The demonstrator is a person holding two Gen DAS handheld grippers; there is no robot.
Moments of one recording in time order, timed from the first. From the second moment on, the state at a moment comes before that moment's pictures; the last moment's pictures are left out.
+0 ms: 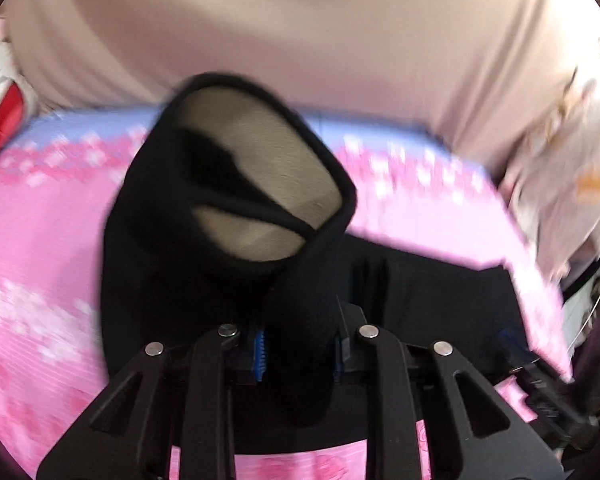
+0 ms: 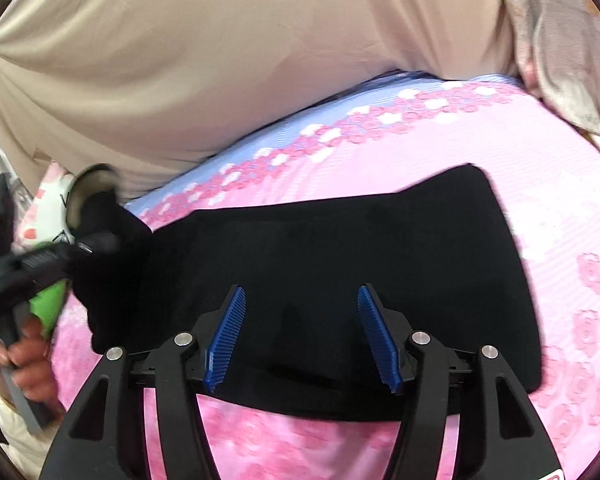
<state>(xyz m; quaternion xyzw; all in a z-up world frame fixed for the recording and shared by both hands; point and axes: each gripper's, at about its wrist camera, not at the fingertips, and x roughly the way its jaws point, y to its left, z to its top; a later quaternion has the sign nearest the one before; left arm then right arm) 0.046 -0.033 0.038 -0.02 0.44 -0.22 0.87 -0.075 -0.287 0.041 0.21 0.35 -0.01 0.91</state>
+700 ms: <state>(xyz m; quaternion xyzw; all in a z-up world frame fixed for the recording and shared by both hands) -0.011 0.084 0.065 -0.01 0.41 -0.11 0.91 0.002 -0.213 0.055 0.23 0.38 0.18 0.88</state>
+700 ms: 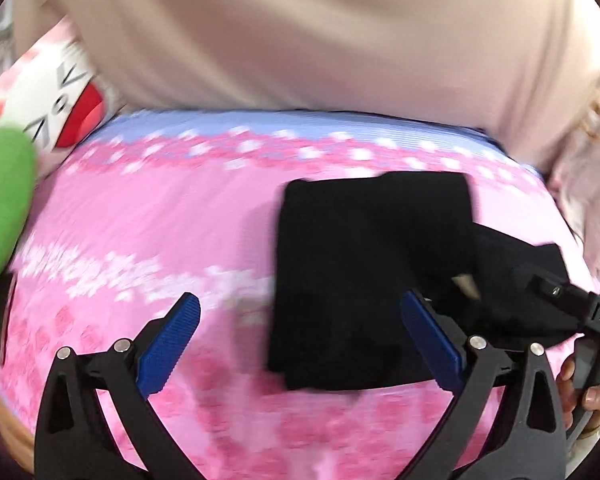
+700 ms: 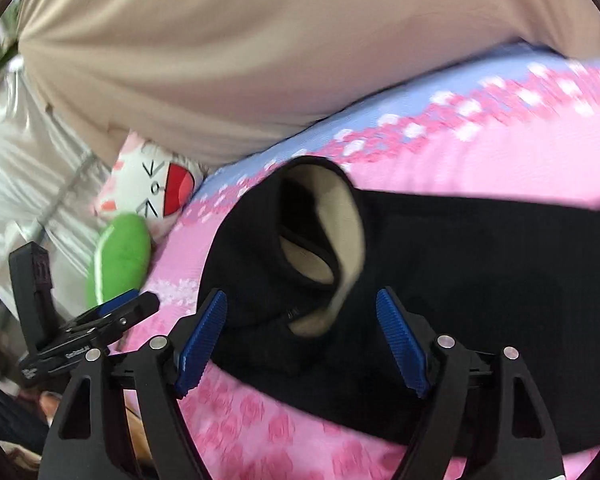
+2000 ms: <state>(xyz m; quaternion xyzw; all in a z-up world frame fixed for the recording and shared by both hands) 0.001 0.146 0.033 -0.05 0.43 -0.10 0.89 0.028 -0.169 -0.003 0.38 0.48 0.21 0.76</state>
